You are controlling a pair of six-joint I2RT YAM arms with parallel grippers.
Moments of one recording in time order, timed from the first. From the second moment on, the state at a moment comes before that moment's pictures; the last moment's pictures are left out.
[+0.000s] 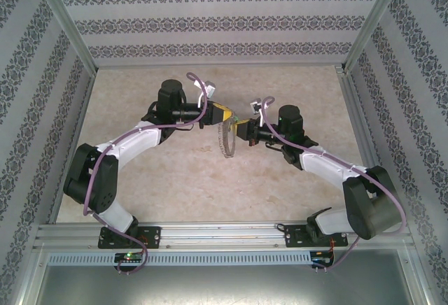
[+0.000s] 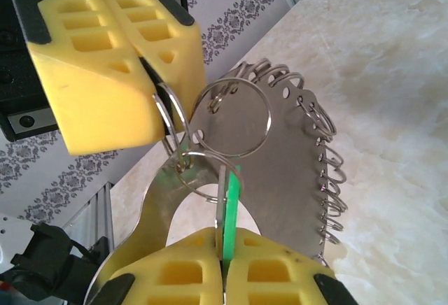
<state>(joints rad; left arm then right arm) -0.40 1.61 1.07 0.31 1.00 -0.35 0.40 1.37 0.67 0.44 -0.80 0.46</state>
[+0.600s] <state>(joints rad) -0.40 1.61 1.02 0.40 0.95 -0.38 0.43 1.40 0.70 0.41 -0.81 0.44</state>
